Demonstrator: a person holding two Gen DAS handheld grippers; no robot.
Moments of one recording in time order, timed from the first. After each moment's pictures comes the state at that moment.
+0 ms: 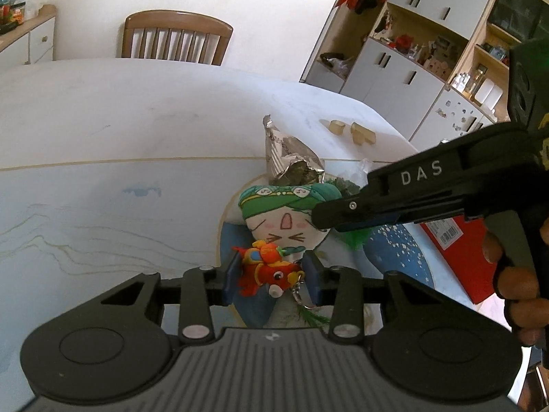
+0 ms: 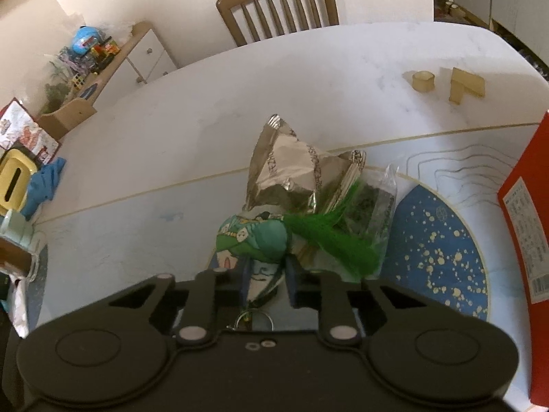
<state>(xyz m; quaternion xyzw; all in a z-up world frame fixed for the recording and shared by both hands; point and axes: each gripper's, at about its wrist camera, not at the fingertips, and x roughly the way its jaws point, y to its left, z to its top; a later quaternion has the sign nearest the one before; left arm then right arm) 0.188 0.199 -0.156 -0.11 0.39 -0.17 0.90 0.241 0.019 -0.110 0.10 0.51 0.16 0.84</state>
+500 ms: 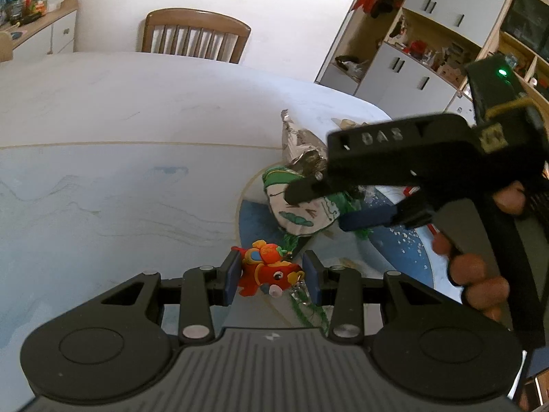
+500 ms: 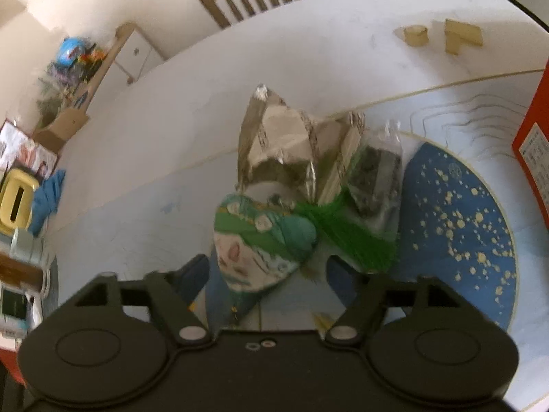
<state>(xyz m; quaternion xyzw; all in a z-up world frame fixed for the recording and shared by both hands) 0.161 0.214 -0.151 -0.12 0.39 -0.14 0.90 0.252 0.024 -0.132 0.16 0.54 0.15 0.81</state>
